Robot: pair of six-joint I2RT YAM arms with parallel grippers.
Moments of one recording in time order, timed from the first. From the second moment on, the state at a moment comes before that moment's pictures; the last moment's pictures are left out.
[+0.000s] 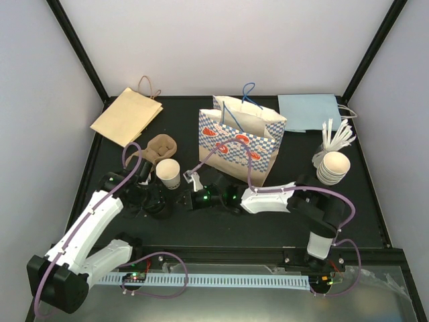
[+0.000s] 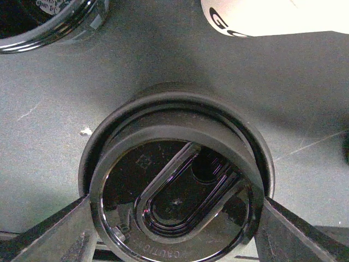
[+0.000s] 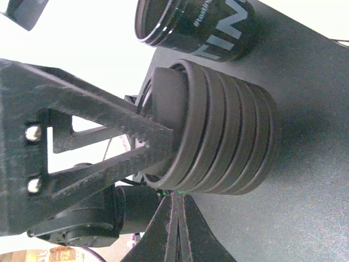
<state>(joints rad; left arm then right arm) -0.32 0.93 0.80 -1.16 0.06 -0.68 1.10 1.78 0.93 0.39 -0.41 0.94</state>
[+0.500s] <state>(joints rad) -0.32 0.94 0.78 -1.15 0.08 -0.68 1.09 1.89 0.96 0.47 -0.46 1.01</state>
